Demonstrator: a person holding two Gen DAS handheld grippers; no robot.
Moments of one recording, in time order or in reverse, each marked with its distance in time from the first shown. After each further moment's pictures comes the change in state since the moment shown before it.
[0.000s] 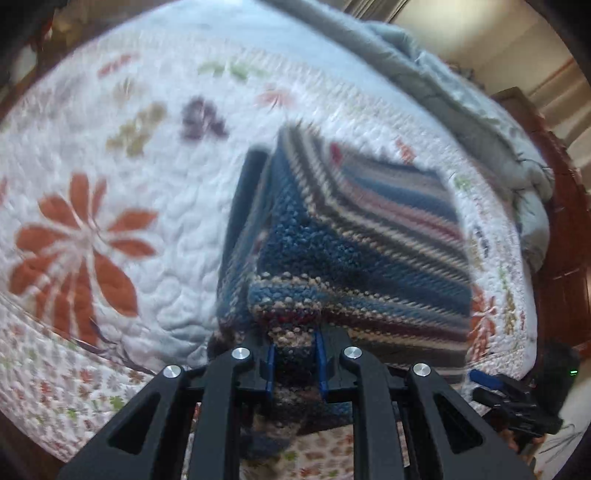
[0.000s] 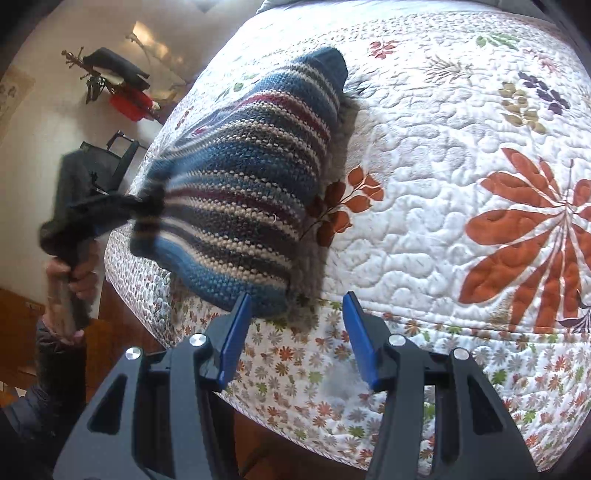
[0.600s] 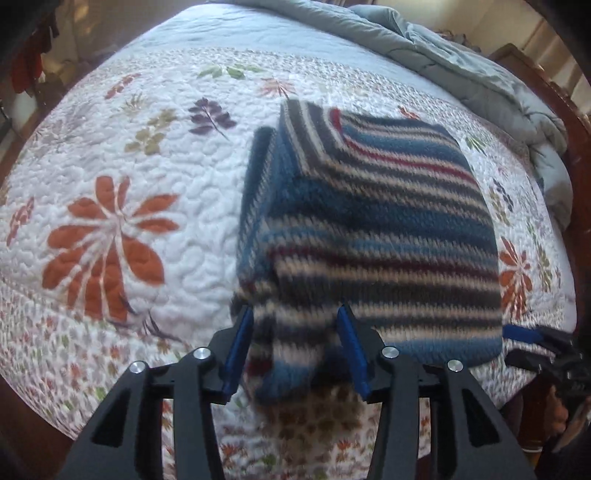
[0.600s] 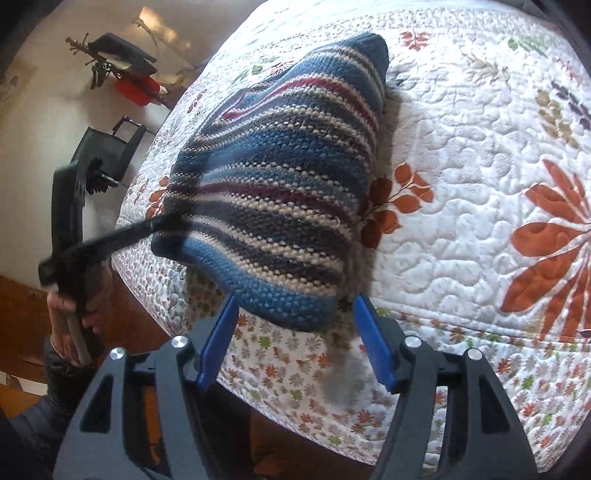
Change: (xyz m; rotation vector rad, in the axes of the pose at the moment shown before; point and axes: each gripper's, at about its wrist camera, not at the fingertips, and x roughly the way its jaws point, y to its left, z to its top) left arm -0.017 -0.018 -0.042 0.144 0.008 0.146; right arm 0.022 0.029 0.011 -0.011 0.061 0.036
